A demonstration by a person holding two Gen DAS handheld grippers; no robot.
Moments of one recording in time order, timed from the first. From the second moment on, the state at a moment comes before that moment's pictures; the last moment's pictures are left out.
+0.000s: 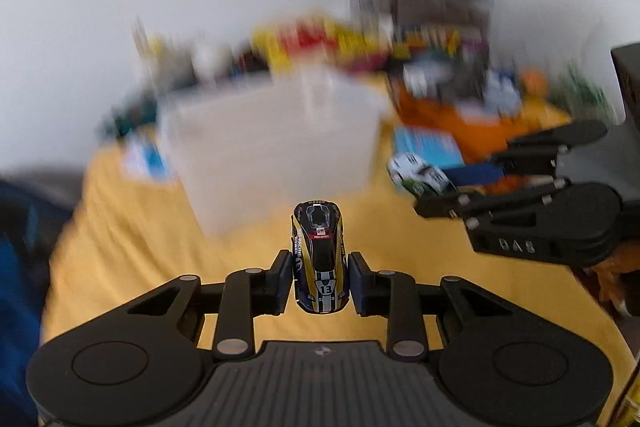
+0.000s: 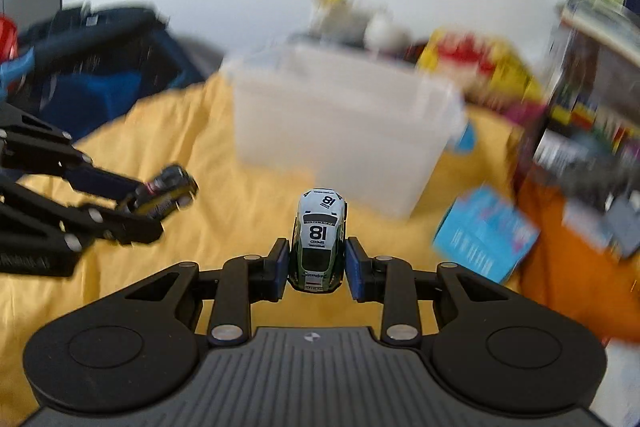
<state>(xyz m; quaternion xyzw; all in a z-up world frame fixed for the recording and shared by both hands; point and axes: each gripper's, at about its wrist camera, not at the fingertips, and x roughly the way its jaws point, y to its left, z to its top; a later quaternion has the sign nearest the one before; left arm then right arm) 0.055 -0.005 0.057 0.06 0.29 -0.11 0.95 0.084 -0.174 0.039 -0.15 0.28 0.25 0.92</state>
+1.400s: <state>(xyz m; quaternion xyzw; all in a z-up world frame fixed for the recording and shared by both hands) 0.213 0.001 0.108 0.11 0.22 0.02 0.97 0.263 -0.139 0.094 -0.14 0.30 0.19 0.93</state>
